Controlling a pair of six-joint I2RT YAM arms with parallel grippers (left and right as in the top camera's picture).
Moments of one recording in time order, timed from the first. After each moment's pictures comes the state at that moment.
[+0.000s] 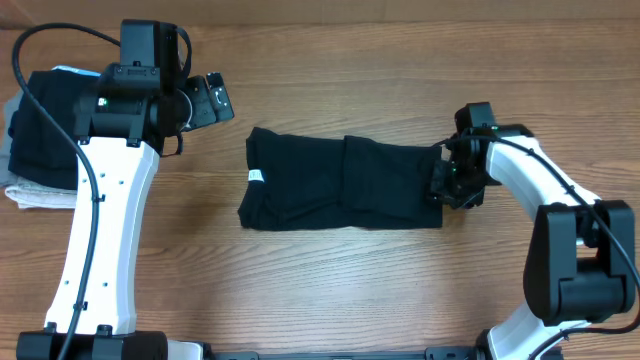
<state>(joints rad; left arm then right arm) -0.08 1.58 1.70 -1.10 -0.06 -0.36 0.06 1.83 1.17 -0.91 -0.19 0.33</state>
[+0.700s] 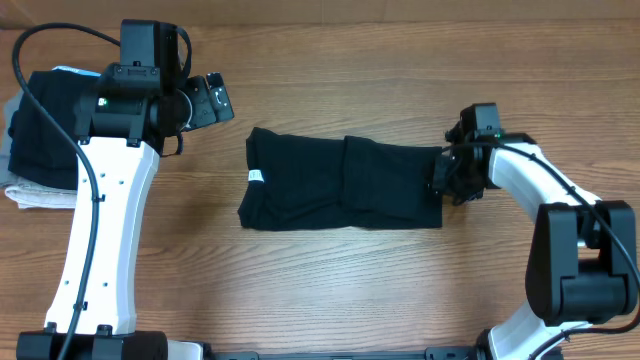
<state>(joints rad) -0.08 1.58 1.70 -1.10 -0.06 -0.36 0.04 1.83 1.08 -0.66 -0.20 0.23</state>
